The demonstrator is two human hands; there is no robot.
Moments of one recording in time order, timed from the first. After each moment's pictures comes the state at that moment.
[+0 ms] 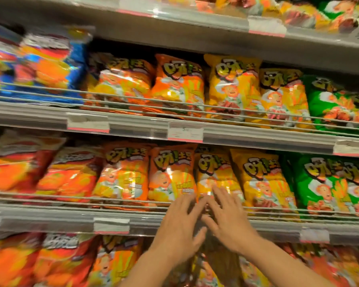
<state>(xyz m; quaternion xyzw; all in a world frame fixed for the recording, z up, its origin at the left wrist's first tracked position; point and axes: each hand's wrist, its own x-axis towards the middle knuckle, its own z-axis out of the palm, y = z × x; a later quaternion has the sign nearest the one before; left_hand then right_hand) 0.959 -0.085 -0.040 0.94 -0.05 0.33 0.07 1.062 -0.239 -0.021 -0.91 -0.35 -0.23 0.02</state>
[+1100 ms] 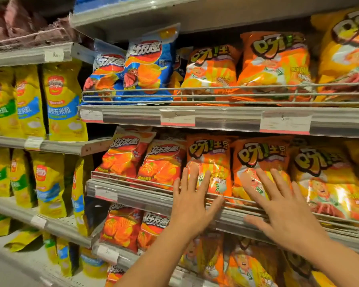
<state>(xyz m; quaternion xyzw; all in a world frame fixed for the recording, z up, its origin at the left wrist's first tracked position) 0.912 0.059 -0.041 0.92 0.22 0.33 0.04 1.029 -0.147 -0.002 -0.86 -0.44 -0.26 -0.02</state>
